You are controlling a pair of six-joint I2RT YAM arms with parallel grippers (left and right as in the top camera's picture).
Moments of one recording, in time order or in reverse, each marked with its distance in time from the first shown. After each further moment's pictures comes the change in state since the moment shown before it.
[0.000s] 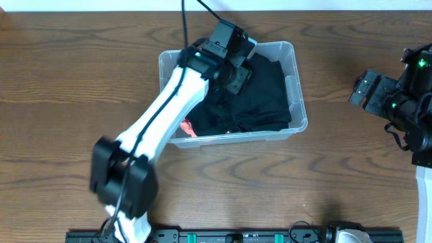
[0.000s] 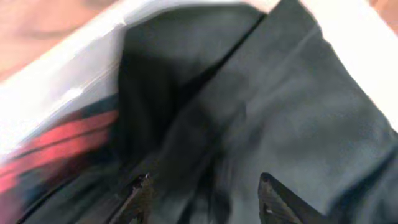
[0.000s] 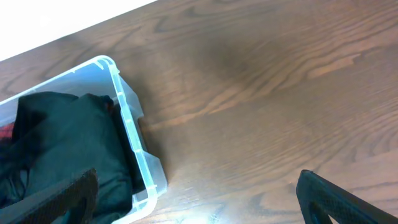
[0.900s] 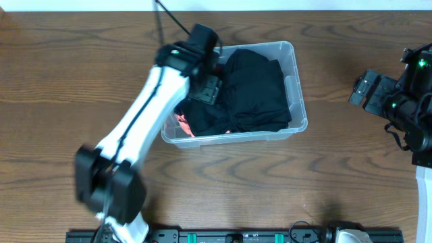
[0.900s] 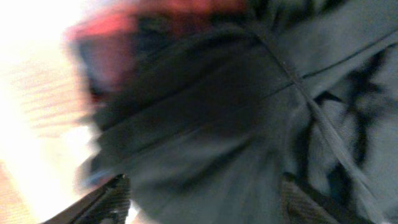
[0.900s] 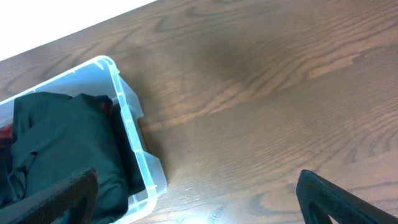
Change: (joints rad) left arm 0.109 -0.050 -0.055 -0.242 -0.140 -0.112; right arm 0.000 0.000 0.000 -0.001 0.000 0.000
